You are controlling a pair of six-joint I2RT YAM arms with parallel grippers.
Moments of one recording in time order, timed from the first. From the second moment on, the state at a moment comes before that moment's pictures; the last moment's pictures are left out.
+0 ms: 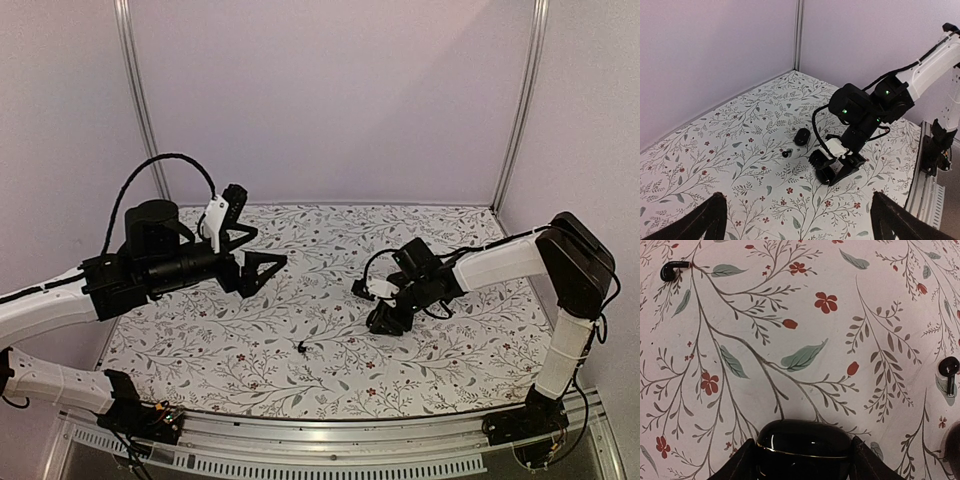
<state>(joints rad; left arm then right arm) -0.87 1.02 0.81 -0.03 0.05 -0.08 0.70 1.84 0.97 -0.18 -0.29 -0.52</state>
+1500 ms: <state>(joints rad) -0.80 1.34 0.80 0.23 0.42 -0.43 1.03 1.49 0.92 0.05 -0.08 -0.59</state>
